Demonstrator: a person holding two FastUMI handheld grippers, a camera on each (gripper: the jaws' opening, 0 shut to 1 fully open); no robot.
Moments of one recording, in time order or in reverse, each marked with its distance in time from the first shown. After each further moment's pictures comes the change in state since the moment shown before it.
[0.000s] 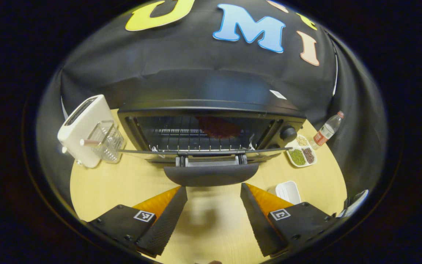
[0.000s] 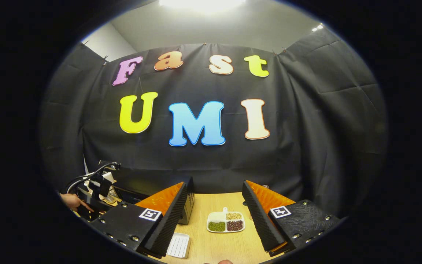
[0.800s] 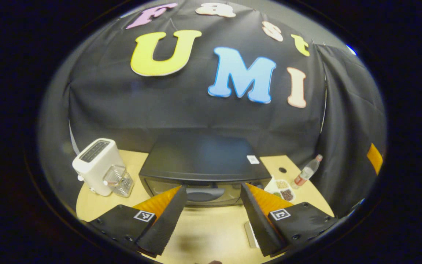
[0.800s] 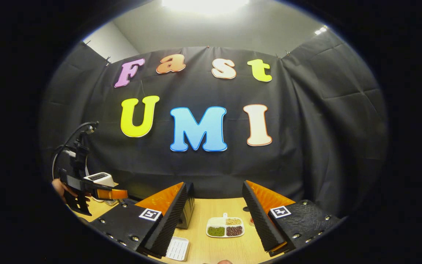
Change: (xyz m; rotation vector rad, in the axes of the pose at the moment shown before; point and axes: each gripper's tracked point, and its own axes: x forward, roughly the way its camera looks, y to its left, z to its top) left arm -0.113 -0.027 0.118 -0.051 -0.428 -0.020; right arm 0.012 0.008 0.033 -0.012 -0.051 0.022
